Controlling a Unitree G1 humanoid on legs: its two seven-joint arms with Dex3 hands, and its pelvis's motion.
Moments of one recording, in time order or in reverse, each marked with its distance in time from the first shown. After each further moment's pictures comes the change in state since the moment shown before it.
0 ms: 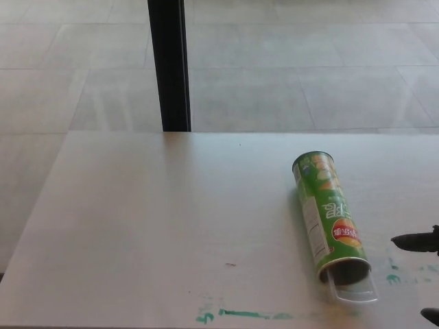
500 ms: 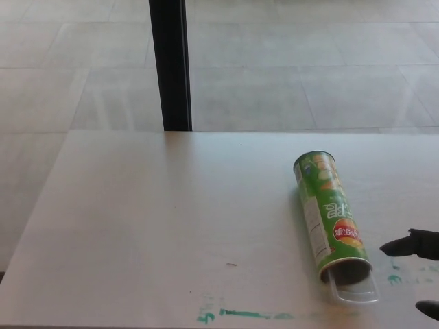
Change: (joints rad) left_arm -0.002 0.007 -0.016 0.002 0.000 0.000 0.003; right_arm -0.118 -0.049 0.124 0.104 -0.212 0.038 -0.012
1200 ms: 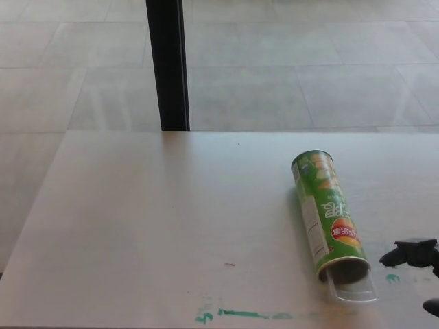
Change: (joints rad) left_arm 0.002 0.011 -0.019 0.006 0.001 0.000 0.003; right_arm -0.127 -0.078 0.119 0.133 -0.238 -0.106 -0.082
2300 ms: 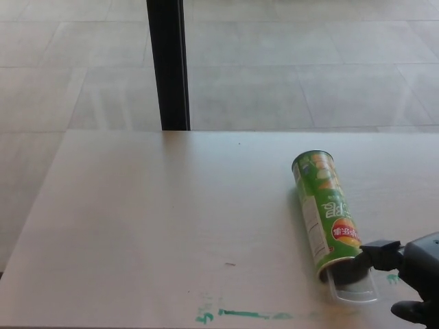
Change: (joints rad) left_arm 0.020 0.001 -0.001 0.003 0.000 -0.001 -0.001; right_arm -0.043 0.065 0.093 -0.033 -0.071 0.004 0.026
